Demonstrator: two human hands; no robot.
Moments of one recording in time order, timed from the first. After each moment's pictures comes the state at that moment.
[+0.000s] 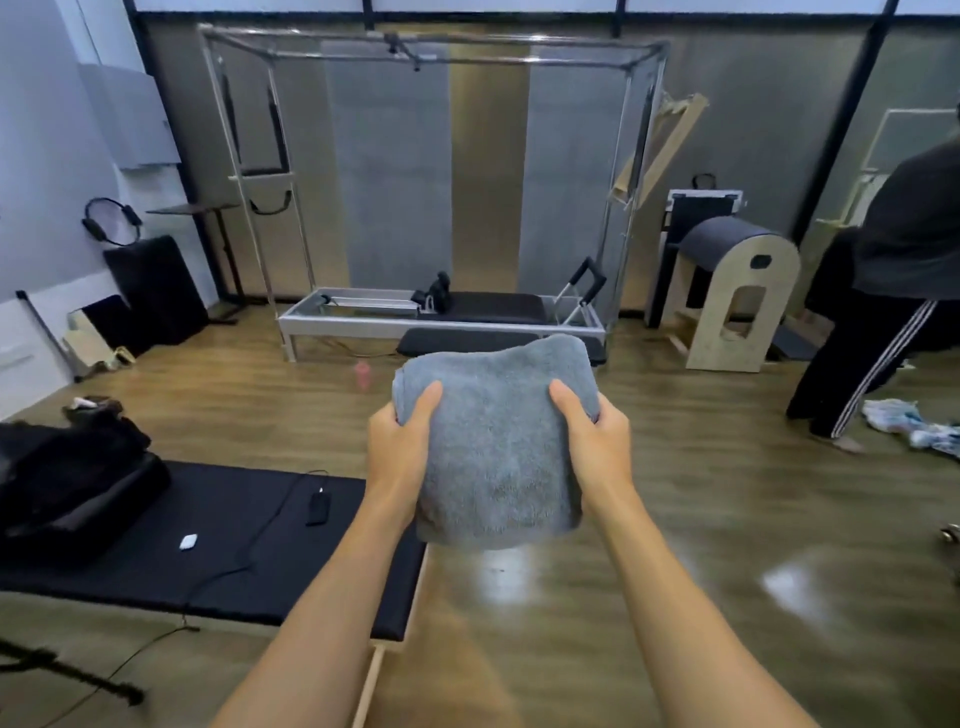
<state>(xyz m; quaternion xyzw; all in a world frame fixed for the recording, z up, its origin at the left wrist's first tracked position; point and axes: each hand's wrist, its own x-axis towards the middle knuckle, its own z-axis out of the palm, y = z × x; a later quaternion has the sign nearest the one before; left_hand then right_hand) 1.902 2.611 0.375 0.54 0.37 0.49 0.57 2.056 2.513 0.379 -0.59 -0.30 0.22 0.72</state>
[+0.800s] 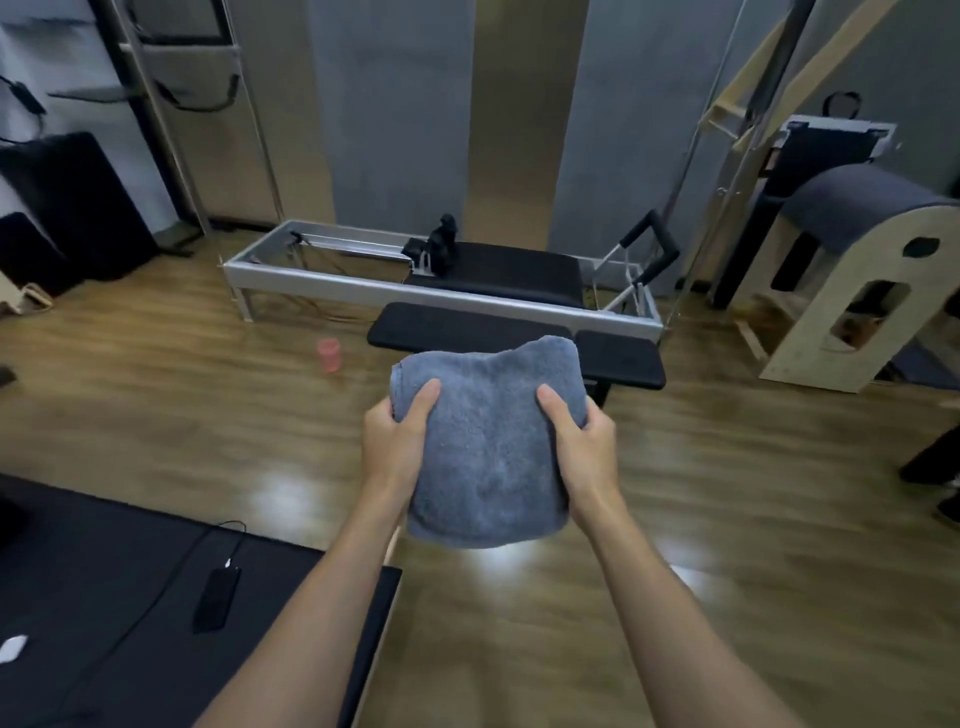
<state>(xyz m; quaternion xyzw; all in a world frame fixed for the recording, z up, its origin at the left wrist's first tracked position) 2.304 3.175 0.265 0.50 0.44 0.48 0.57 2.460 3.086 0.277 -0.64 -0.29 0.29 0.65</state>
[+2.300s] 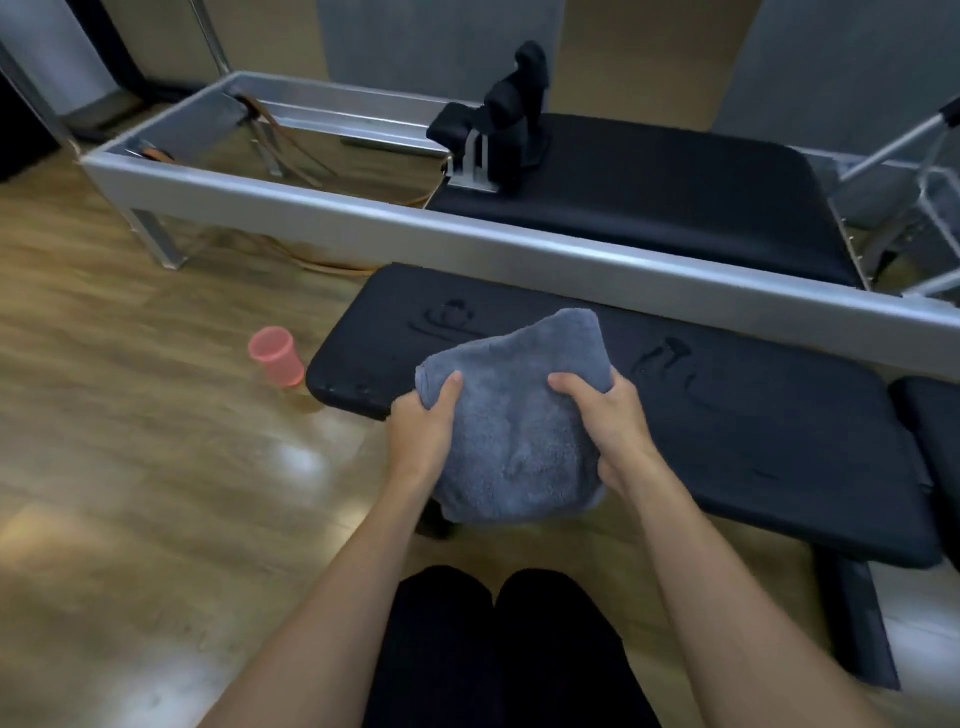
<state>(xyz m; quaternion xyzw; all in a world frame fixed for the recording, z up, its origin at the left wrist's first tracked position) 2.619 4.023 -0.254 0.50 0.61 0.37 0.48 2.790 3.959 -0.213 -0.68 -0.24 0.43 0.55</state>
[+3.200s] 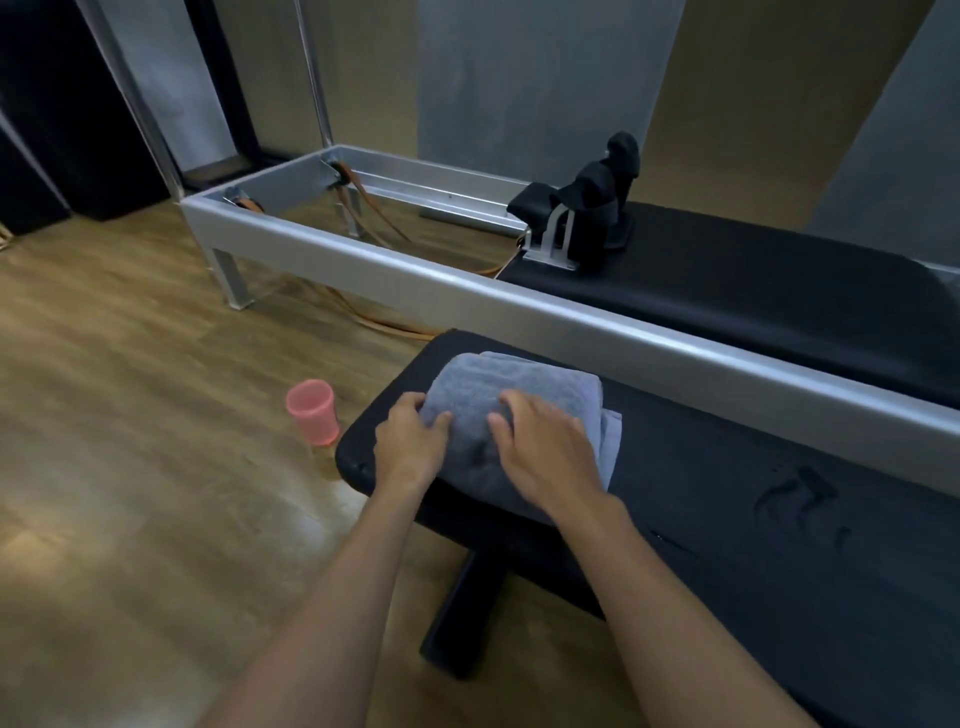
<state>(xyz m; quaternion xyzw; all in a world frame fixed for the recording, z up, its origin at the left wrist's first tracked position) 2.587 4.163 -0.290 0.56 0.68 0.32 0.34 2.732 4.124 -0.288 -0.69 -0.68 0.10 0.21</state>
